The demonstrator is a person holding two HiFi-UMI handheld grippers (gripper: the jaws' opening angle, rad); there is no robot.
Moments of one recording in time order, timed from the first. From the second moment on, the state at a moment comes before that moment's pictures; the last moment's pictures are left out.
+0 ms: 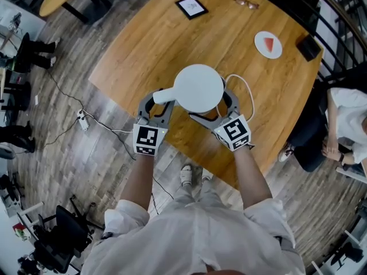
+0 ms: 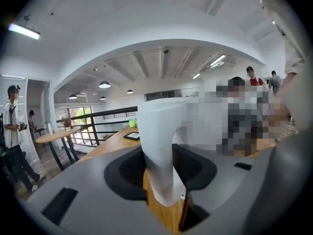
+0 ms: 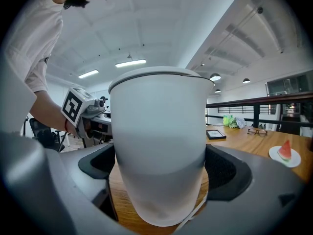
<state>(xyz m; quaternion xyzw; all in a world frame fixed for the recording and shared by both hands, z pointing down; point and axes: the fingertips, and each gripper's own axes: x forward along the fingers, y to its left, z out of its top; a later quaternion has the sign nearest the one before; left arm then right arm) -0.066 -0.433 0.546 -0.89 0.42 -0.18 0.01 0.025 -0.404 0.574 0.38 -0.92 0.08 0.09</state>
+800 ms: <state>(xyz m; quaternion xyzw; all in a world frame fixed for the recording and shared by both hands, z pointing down) -0.069 -0.427 0.528 -0.90 0.41 -0.12 -0.03 0.025 -0.404 0.559 0.37 -0.92 0.07 0.11</state>
